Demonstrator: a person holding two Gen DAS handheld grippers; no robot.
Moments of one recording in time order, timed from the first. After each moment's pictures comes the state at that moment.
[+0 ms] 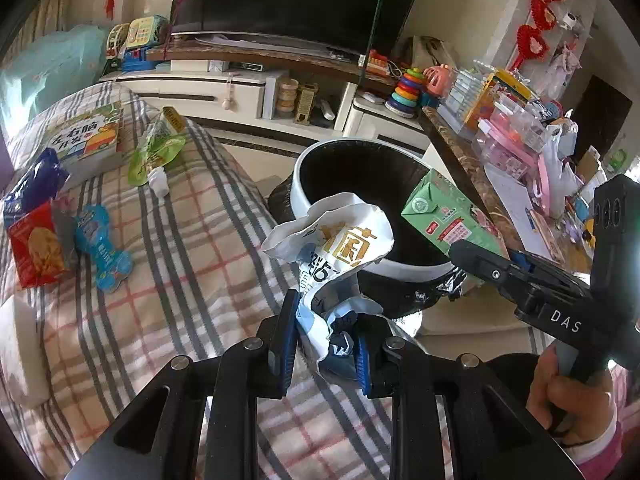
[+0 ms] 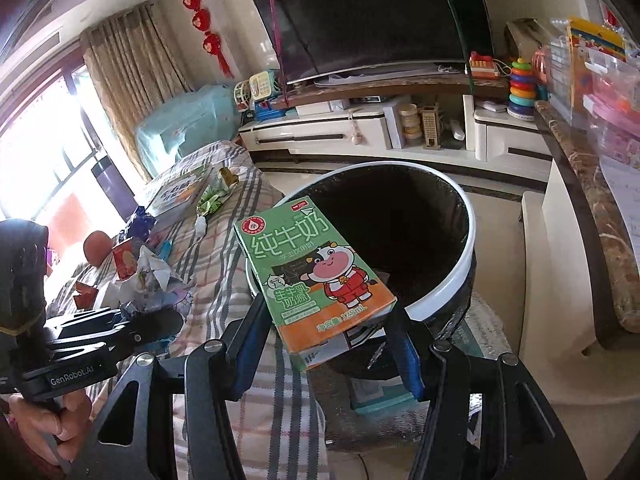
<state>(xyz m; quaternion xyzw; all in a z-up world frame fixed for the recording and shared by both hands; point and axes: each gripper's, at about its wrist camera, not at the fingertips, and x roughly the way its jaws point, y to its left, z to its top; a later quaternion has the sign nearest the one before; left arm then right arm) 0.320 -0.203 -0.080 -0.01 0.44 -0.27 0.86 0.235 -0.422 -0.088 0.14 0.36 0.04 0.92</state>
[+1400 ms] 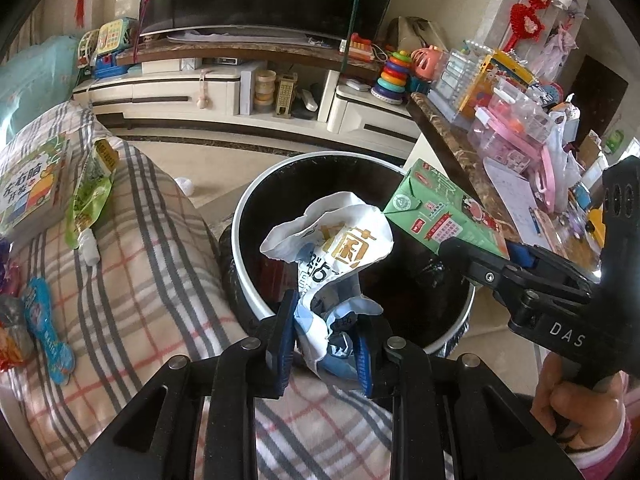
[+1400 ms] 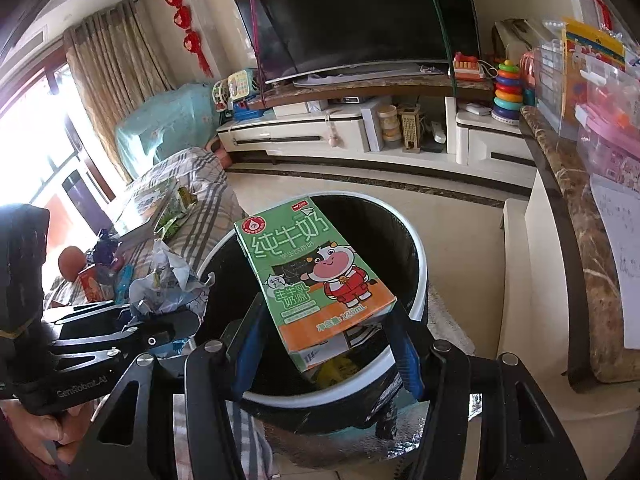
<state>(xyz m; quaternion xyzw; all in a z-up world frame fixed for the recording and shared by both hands) 0.389 -0.279 -0.087 0.02 0.46 -0.29 0.84 0.276 -0.459 -0.083 0.13 0.38 0.01 0.92</state>
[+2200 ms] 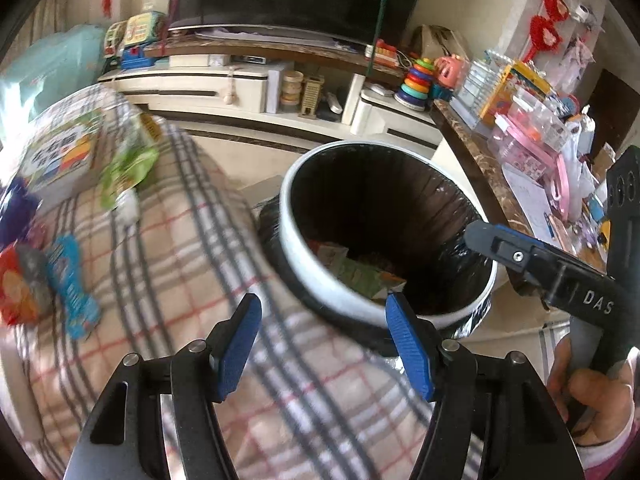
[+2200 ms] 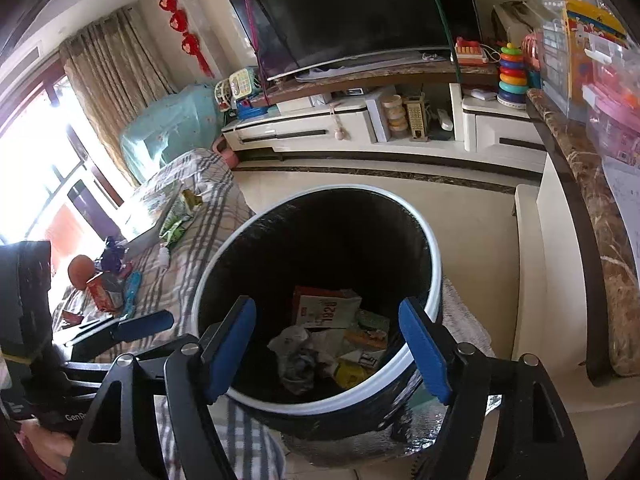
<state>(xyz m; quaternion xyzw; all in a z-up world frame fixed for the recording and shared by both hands) 0.360 -0.244 -0.093 0.00 0.46 -0.25 0.85 0.278 -0.459 -0.086 0.16 0.38 0.03 0.91</state>
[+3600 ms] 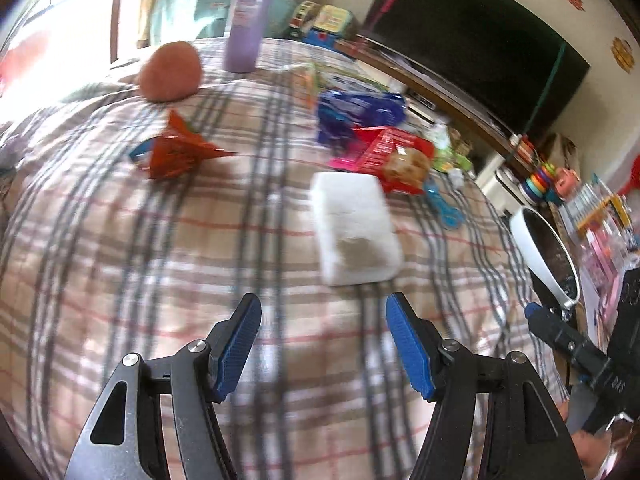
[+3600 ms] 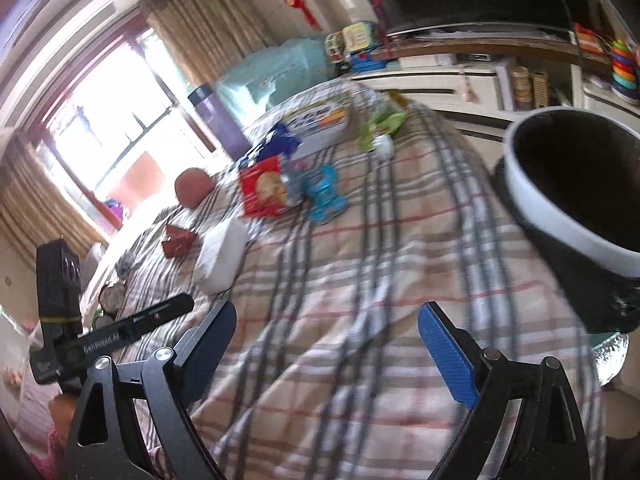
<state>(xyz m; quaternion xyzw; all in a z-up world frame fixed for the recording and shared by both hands) 0.220 0.037 -0.076 -0.15 0.45 -0.04 0.88 0.243 -0.247 -0.104 0.15 0.41 0.21 0.88</state>
